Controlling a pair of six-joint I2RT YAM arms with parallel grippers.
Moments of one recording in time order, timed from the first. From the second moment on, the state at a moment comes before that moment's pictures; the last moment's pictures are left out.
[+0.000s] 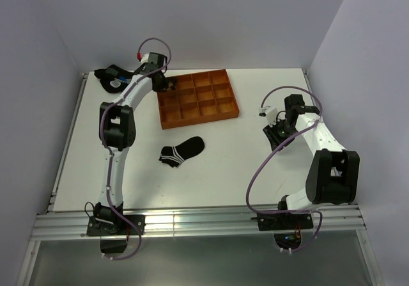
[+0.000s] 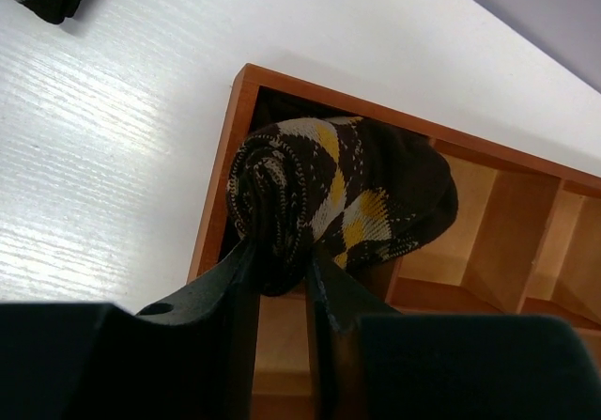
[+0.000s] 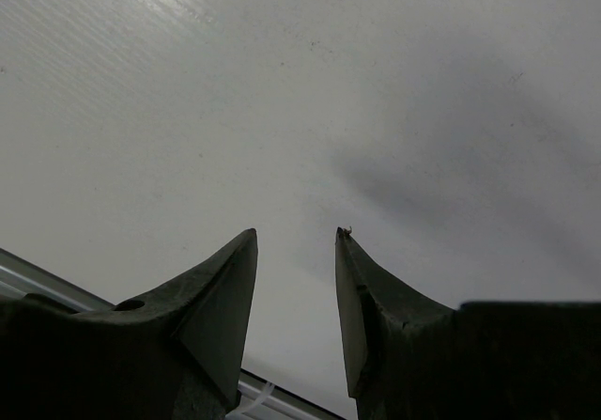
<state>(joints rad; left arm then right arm) -0.26 2.41 2.16 -0.57 -0.24 -0.71 -0.07 1.46 1.03 -0.93 -0.25 -0.69</state>
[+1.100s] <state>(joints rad) -0.25 2.15 1.98 -0.45 -0.13 -0.70 -0.07 1.46 1.05 -0.95 -0.26 -0.67</state>
